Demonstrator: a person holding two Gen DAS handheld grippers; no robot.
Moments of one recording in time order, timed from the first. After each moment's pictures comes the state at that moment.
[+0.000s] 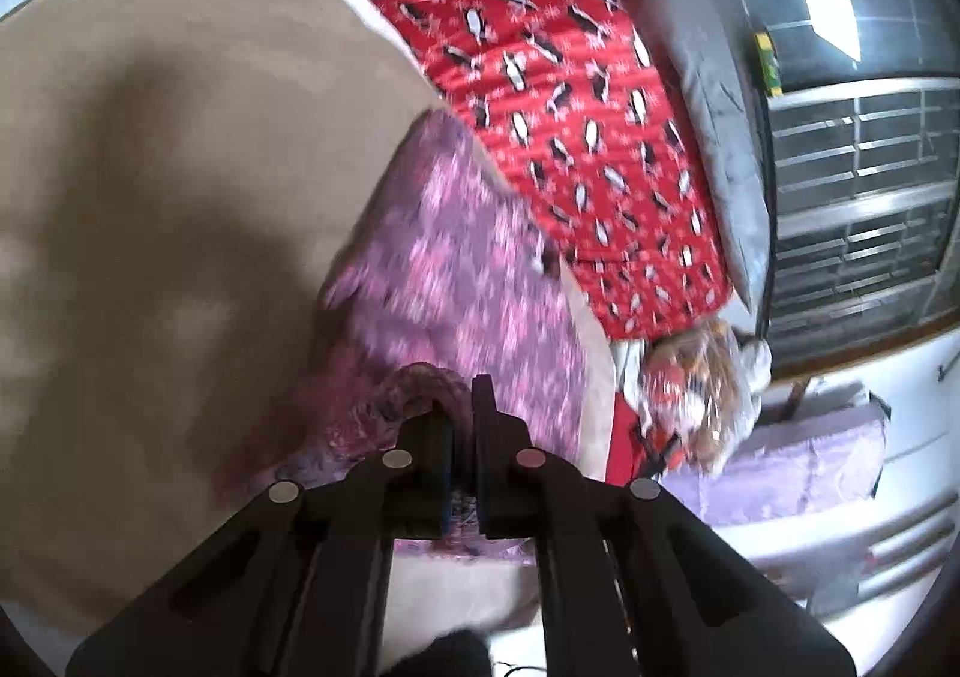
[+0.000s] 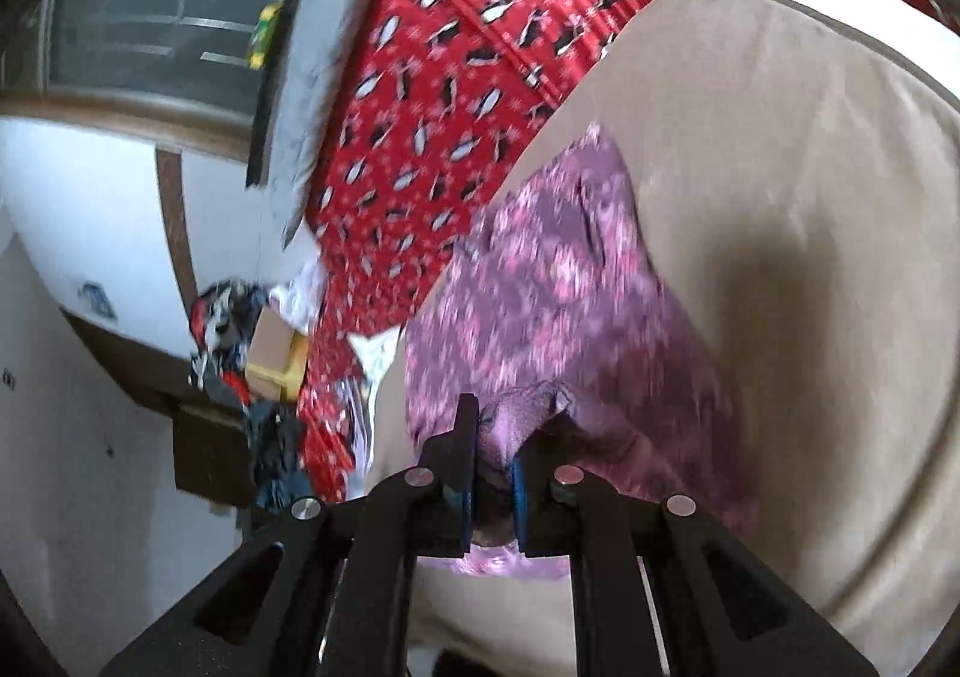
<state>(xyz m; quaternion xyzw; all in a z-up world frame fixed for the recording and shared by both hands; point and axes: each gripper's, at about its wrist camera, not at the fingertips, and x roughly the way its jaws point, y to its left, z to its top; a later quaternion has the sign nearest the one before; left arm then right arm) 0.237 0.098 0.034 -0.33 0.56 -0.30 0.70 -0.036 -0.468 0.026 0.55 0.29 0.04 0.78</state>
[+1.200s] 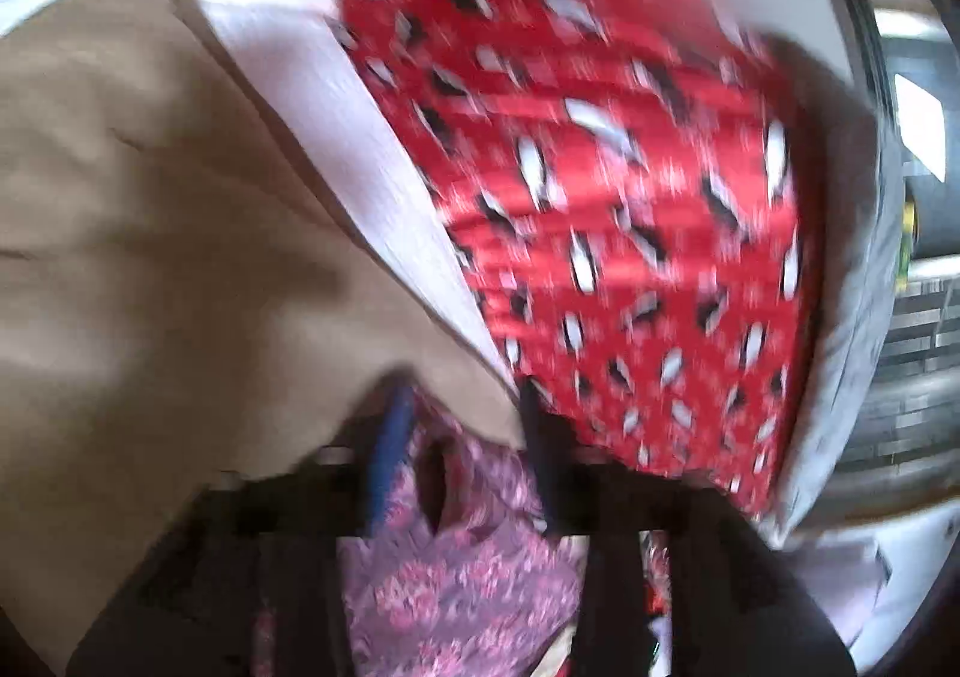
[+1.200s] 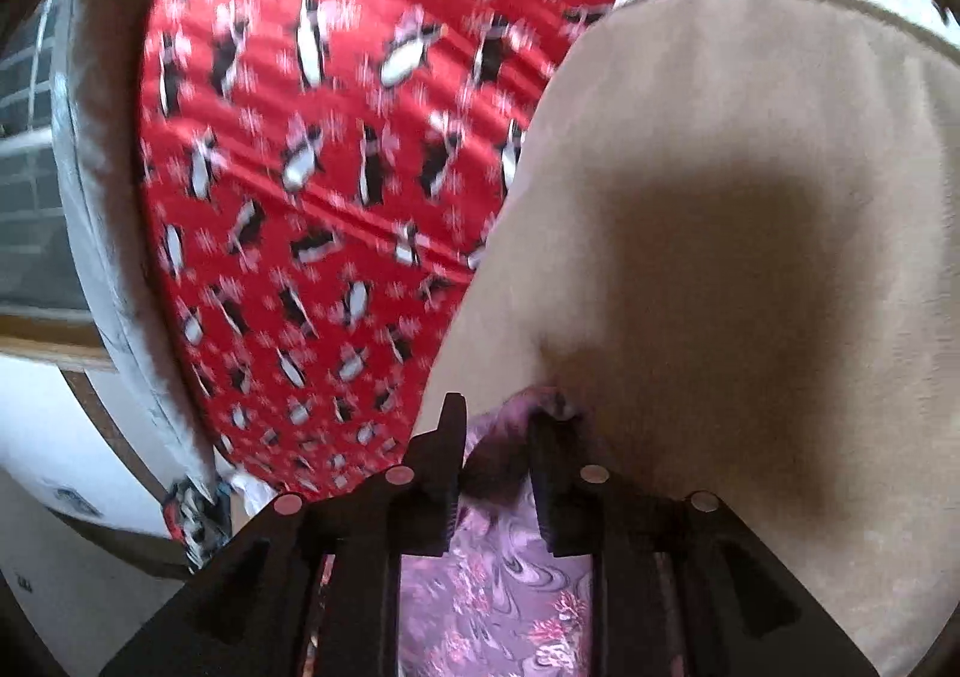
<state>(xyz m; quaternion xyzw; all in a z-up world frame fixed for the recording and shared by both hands) 0.448 0.028 0.020 -0.38 0.57 -0.16 0.71 0.130 -0.591 -0.042 0.66 0.24 -0.09 0.71</state>
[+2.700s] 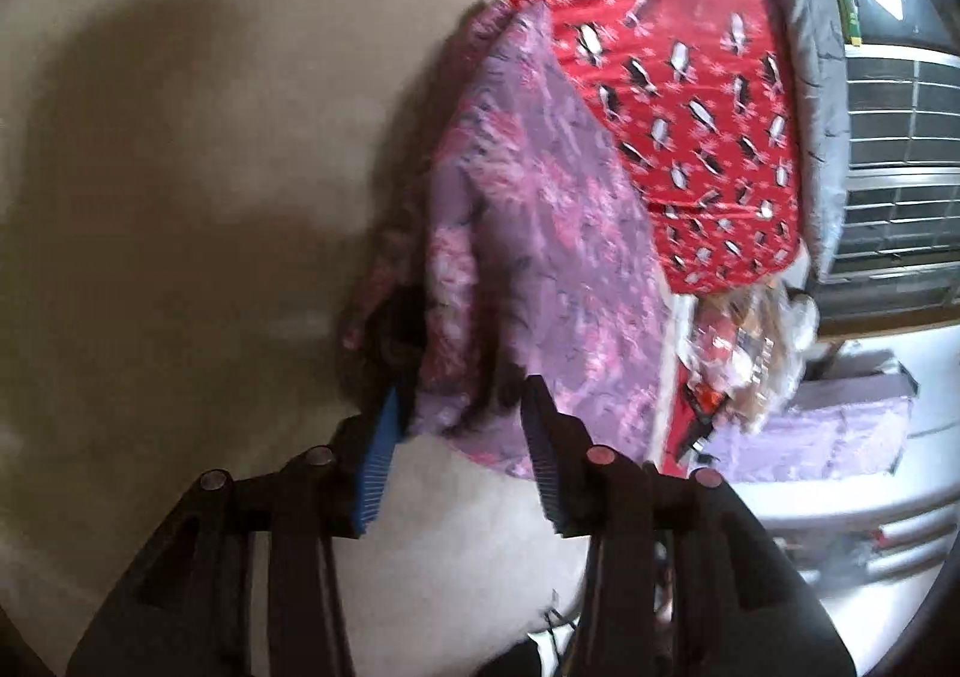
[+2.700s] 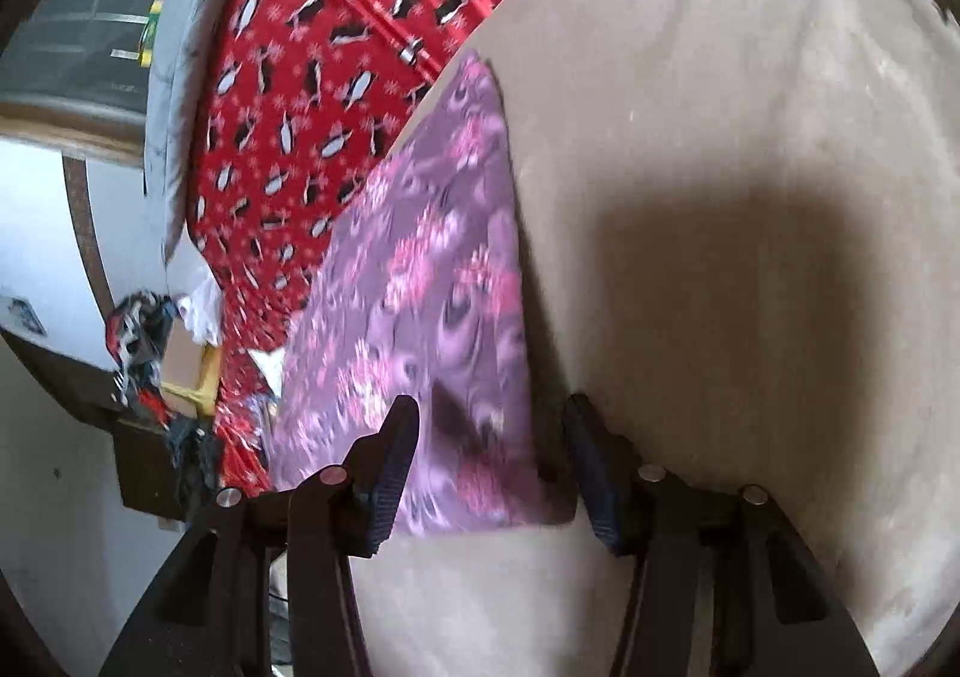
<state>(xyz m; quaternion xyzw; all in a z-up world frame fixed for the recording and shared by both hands) 0.263 0.049 -0.034 -0.27 0.63 -0.29 0.67 0.012 -0.469 -0.063 0.50 0.37 -0.03 0.78</state>
